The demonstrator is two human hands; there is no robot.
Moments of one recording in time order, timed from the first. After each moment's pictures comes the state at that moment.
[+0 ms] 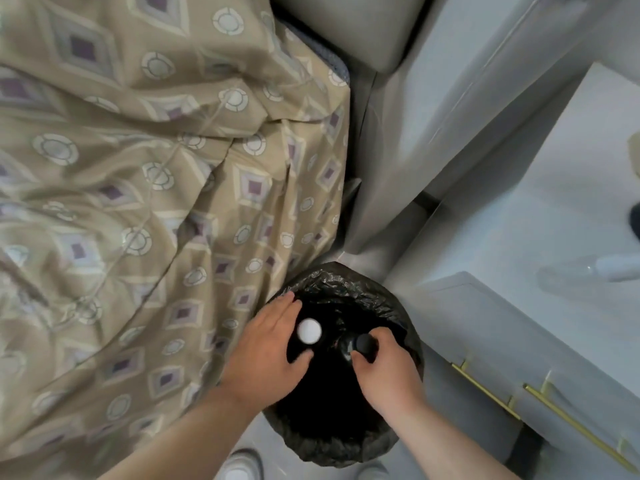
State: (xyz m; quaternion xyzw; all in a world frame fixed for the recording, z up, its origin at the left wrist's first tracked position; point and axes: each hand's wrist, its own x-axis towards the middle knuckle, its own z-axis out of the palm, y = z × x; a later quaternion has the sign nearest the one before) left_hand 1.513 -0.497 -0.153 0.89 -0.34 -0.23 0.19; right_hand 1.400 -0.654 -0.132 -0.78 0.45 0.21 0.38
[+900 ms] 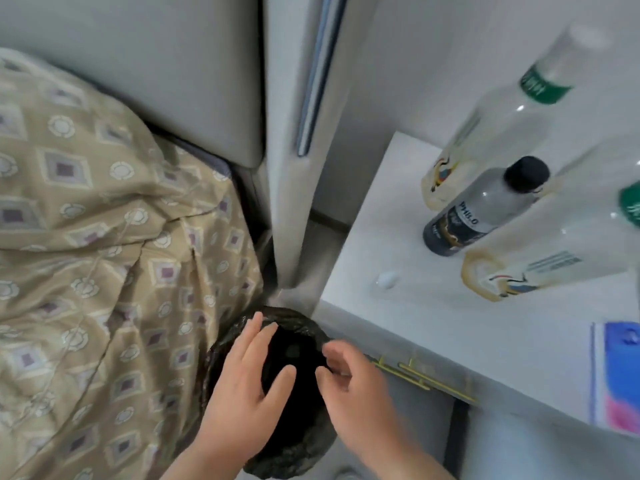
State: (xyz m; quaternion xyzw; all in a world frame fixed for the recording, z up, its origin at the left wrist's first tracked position) left_hand 1.472 -0.563 0.009 0.83 -0.29 -0.32 0.35; right_hand 1.361 -0.678 0.015 -0.72 0.46 0.03 0.53
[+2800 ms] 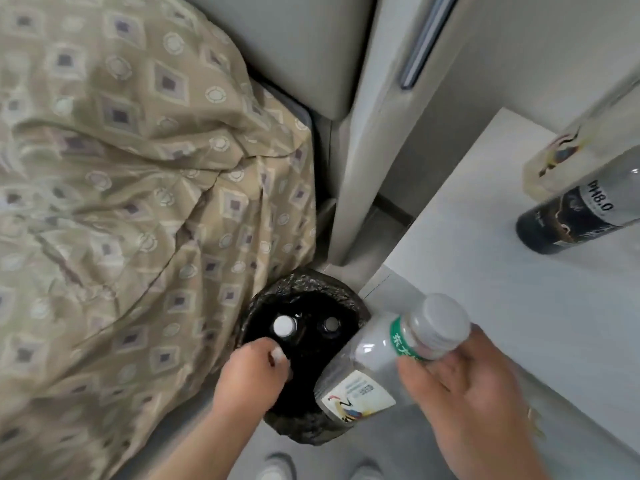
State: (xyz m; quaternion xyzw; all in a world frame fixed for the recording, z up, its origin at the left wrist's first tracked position) left_hand 1.452 -0.522 -0.062 0.93 -0.05 -0.31 0.20; right_hand 1.330 -0.694 0.064 -0.70 0.38 -0.11 0.60
